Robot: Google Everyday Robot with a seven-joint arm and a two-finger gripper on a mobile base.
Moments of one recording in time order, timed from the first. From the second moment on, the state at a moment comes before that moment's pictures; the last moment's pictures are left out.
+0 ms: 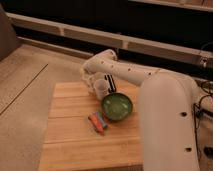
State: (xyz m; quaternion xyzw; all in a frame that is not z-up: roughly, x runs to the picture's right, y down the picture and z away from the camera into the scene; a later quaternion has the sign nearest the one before) arm -0.130 -0.116 0.887 -0.13 -0.23 0.40 0.88
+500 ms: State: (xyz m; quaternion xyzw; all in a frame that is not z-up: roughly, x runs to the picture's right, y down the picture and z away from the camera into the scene) arm -0.124 -0.108 0.892 -0.14 -0.23 0.45 0.85
